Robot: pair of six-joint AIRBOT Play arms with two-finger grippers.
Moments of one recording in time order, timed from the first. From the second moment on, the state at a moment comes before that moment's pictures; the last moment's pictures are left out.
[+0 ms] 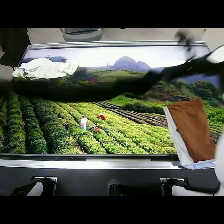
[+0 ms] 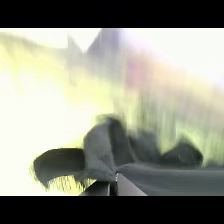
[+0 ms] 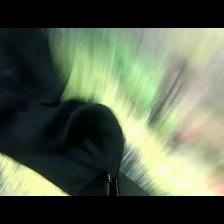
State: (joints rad) left arm 0.32 -0.86 1.34 1.09 -1.10 -1.45; right arm -0.11 -1.42 1.80 -1.01 1.26 0.95
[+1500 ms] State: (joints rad) left arm 0.25 -1.57 1.55 1.22 -1.06 -1.48; right arm -0.08 -1.82 1.92 -1.22 1.21 1.11
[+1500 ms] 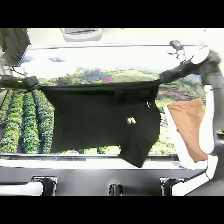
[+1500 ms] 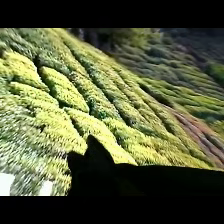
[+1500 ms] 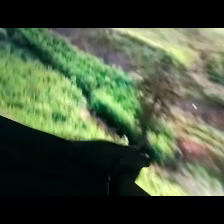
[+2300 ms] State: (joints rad) left arm 0.27 -1.86 1.64 1.21 -1.49 -1.44; right arm -0.05 -1.92 1.81 -1.31 1.50 1.13
